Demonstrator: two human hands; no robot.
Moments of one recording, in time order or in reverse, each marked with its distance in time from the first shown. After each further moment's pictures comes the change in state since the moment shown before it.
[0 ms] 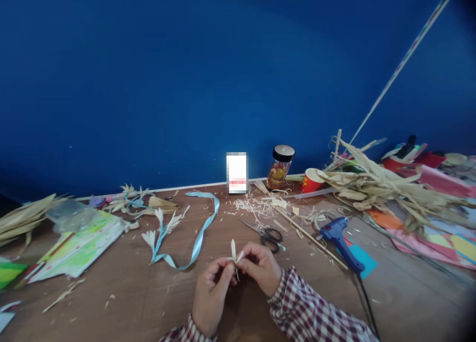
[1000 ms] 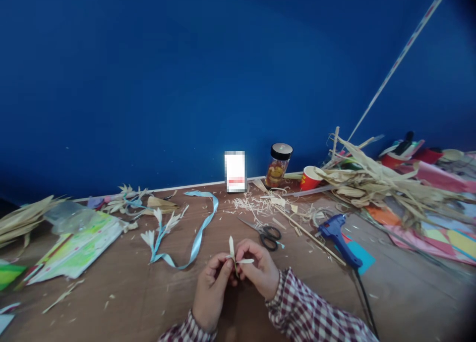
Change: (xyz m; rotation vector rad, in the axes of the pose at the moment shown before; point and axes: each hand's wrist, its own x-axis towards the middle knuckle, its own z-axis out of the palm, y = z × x) left_hand 0.001 -0.001 0.005 -0.196 -0.039 -0.089; right_hand -0.006 -0.012 0.010 0.119 0.016 -0.045
